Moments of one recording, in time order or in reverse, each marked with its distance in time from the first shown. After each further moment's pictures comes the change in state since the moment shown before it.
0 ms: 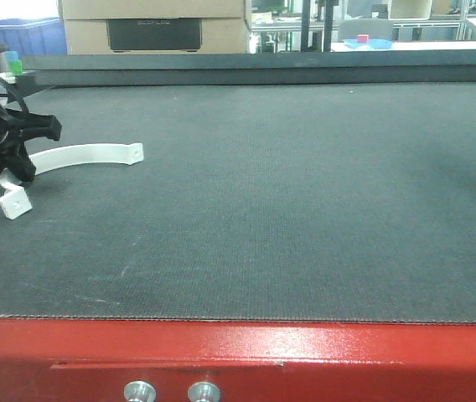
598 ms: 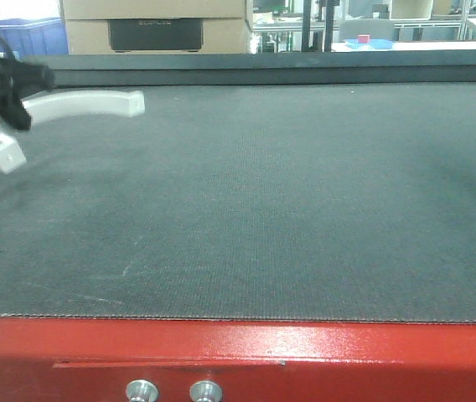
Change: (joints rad) left arm -0.013 -0.155 0.000 0.039 -0.003 0.000; right arm 0.000 -0.142 0.025 0.023 -0.052 0.000
